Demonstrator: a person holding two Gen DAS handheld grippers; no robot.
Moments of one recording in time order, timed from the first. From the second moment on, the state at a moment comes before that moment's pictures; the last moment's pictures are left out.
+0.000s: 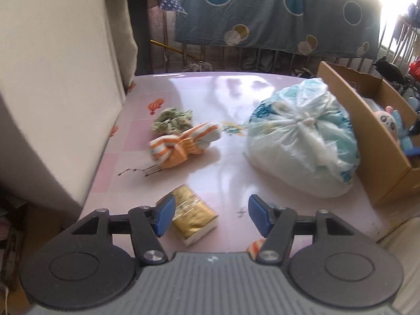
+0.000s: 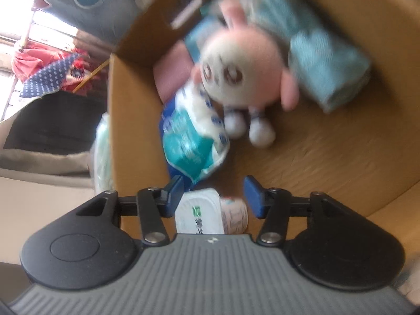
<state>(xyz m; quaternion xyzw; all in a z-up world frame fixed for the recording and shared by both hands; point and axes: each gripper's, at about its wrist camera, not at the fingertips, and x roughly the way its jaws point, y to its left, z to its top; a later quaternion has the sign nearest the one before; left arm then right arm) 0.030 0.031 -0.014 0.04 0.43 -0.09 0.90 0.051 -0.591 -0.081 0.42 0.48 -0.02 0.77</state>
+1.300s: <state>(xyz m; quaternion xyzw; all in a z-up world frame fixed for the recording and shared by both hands) 0.199 0.041 -0.116 0.17 0.45 -0.08 0.87 0.249 -0.217 -0.165 0.41 0.61 0.10 0.67</state>
